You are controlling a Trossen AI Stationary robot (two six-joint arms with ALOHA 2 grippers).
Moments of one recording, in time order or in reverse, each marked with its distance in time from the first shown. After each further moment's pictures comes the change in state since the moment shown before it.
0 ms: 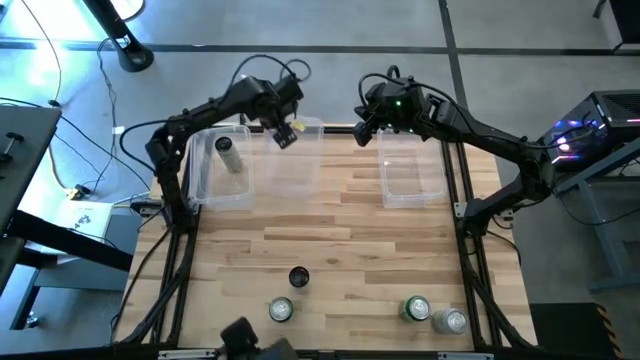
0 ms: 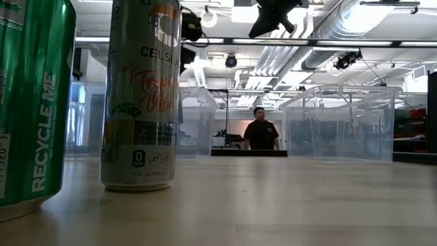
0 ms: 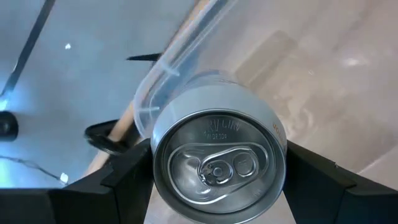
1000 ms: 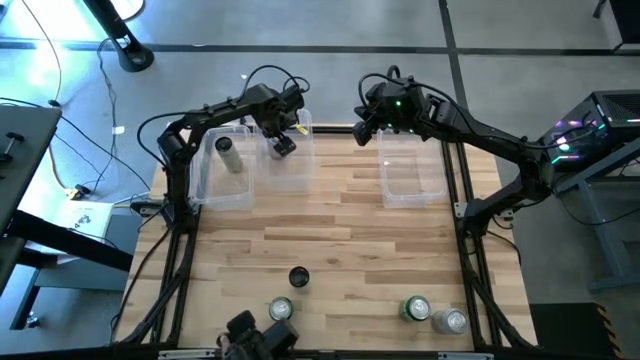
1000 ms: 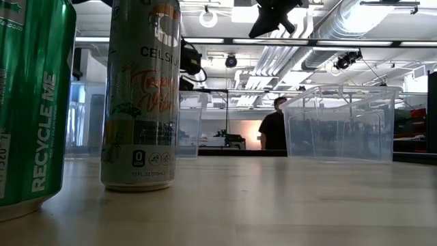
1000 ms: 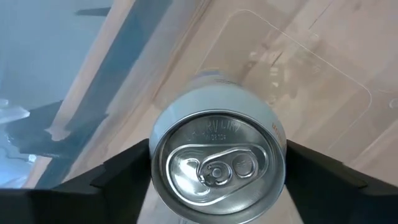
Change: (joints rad) left arm 0.069 0.122 -0.122 0.061 0.117 0.038; right arm 0.000 0.000 0.000 -0.004 -0.001 0.034
